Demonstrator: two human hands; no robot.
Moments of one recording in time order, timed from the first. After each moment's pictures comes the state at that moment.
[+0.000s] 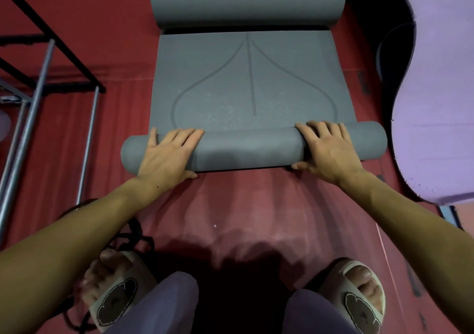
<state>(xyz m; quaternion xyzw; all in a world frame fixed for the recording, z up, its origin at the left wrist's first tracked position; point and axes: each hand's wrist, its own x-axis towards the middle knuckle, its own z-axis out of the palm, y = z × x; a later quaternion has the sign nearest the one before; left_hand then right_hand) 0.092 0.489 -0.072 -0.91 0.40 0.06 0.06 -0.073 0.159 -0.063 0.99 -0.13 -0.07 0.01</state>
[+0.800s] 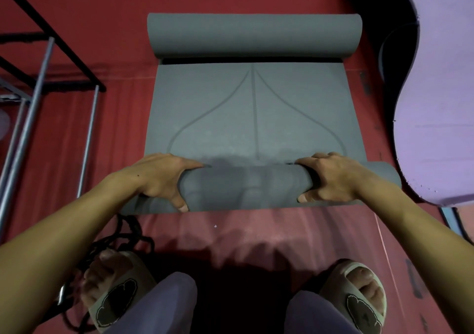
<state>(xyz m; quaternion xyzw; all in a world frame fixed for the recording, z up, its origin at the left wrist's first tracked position) 0.104 0.500 -0.045 -0.82 0.44 0.36 0.04 -0.091 0.170 -0.032 0.94 -0.09 -0.33 -0.09</state>
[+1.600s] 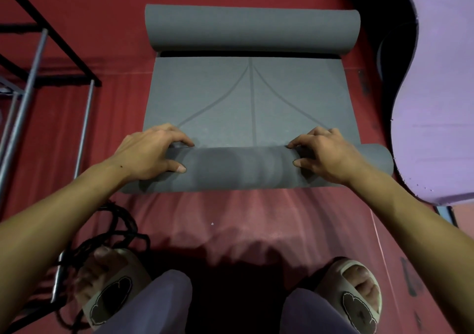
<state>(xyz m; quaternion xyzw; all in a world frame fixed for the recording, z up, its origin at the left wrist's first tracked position) 0.118 0.506 -0.035 -0.90 0.37 0.22 -0.07 -0.071 0.166 -0.036 0.96 -0.15 -0.18 -0.14</state>
